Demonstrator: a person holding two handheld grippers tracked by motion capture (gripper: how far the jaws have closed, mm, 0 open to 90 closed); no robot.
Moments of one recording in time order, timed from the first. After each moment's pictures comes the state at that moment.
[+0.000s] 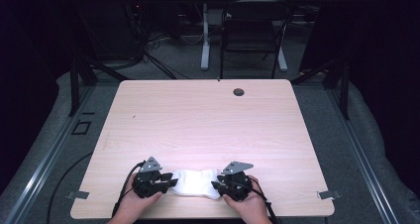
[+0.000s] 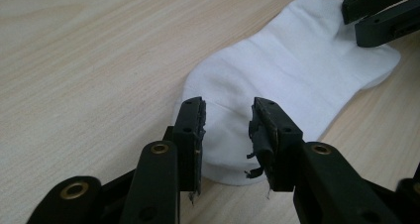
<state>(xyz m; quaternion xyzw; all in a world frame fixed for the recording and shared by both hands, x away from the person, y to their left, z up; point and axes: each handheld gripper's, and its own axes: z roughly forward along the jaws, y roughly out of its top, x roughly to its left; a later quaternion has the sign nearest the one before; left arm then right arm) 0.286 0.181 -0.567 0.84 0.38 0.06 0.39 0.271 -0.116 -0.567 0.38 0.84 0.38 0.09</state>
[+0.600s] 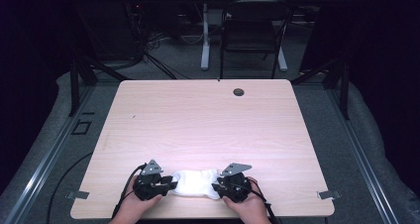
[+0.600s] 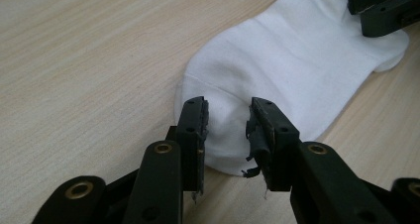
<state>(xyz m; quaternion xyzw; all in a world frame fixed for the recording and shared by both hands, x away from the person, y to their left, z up) 0.283 0.180 -0.575 0.84 0.38 0.07 0.38 0.270 -0.114 -0.573 0.38 0.84 0.37 0.08</state>
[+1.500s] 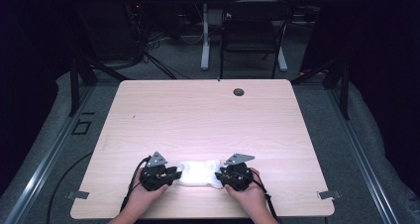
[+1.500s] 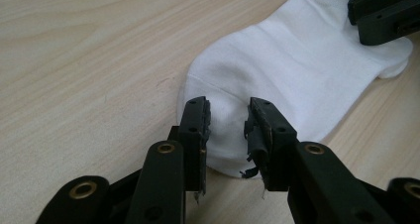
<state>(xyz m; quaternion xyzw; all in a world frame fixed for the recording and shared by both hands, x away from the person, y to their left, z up) 0.309 0.169 -0.581 0.83 0.39 0.09 0.40 0.300 -0.123 -0.577 0.40 0.83 0.38 0.10</state>
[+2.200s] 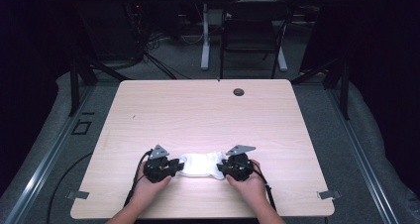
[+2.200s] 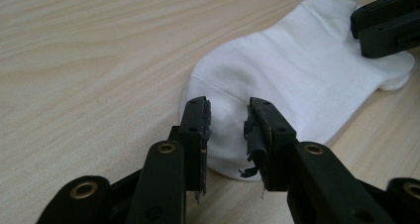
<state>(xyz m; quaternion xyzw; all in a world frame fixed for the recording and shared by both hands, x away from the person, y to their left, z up) 0.331 0.164 -0.585 0.81 0.41 0.10 0.42 0.327 -0.128 -0.577 0.42 0.82 0.38 0.10</state>
